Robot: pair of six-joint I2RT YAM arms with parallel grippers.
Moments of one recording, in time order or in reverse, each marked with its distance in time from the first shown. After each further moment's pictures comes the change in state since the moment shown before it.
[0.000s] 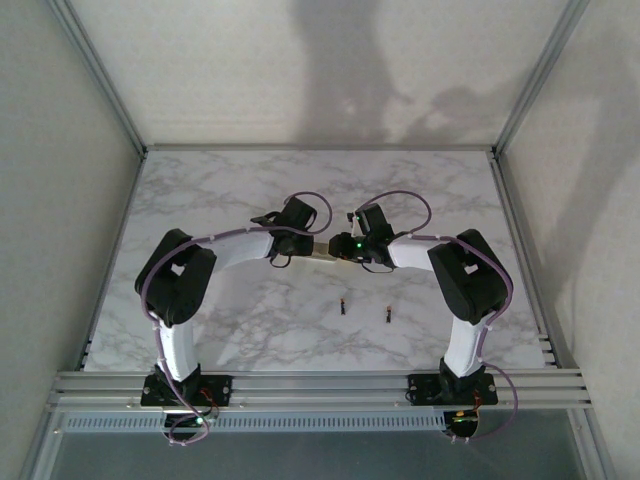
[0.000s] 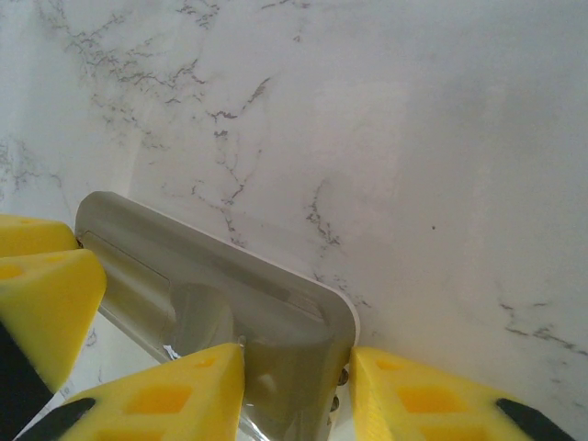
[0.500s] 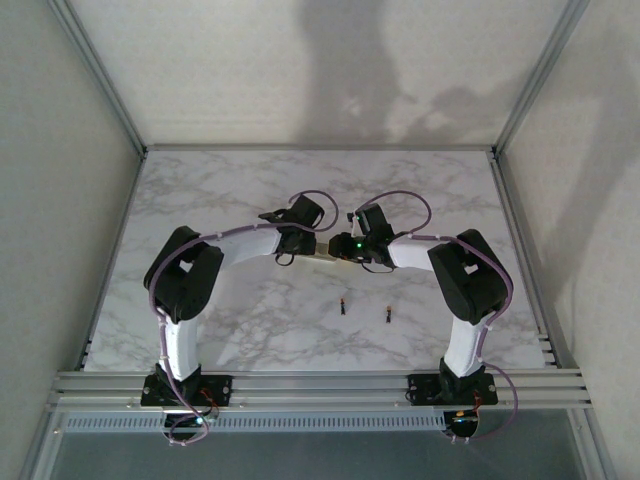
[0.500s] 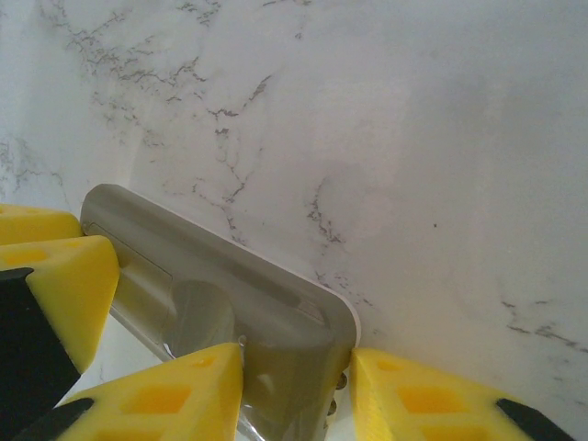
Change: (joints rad) left arm -0.024 0.051 0.082 -0.086 -0.061 -0.001; right arm 0.000 0.000 0.000 -0.001 -0.004 0.000
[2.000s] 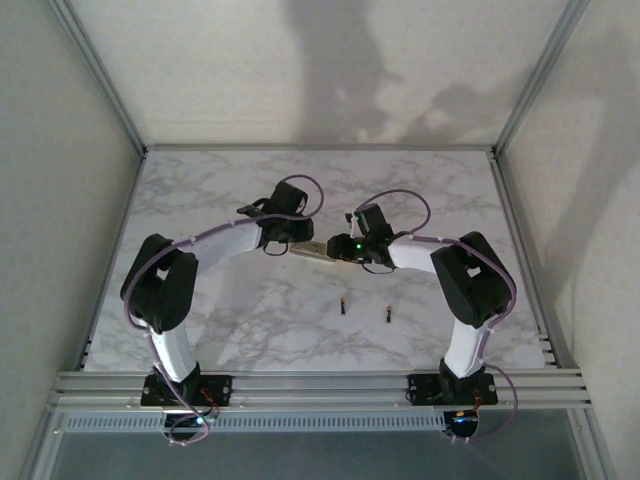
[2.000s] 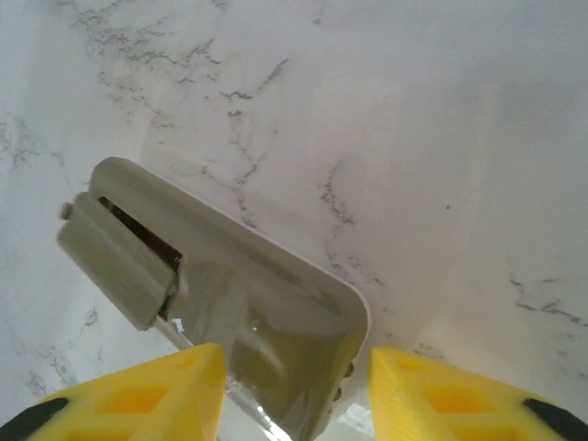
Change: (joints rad) left arm 0.085 -0.141 -0.035 0.051 0.170 -0.053; right arm 0.013 -0.038 0.000 -0.045 0.019 -0.047
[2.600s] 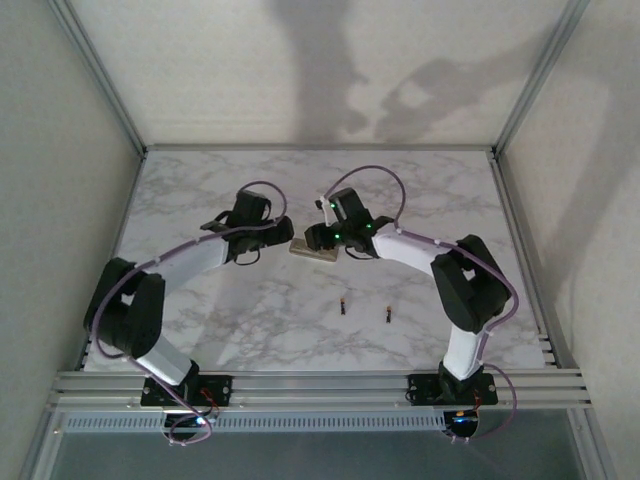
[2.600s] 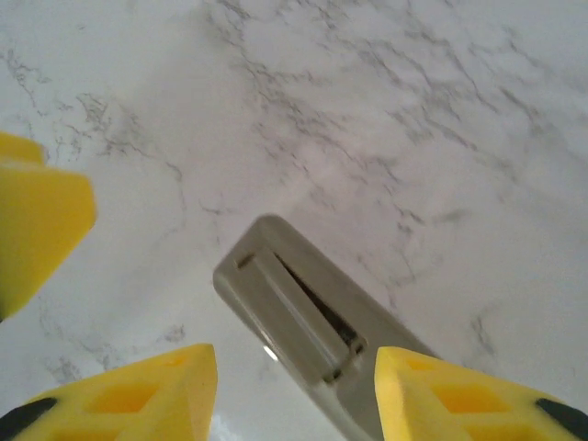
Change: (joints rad) left arm 0.138 -0.241 -0.285 0.114 -0.018 -0.060; right arm 0.124 0.011 0.243 -0.169 0.142 -0.288
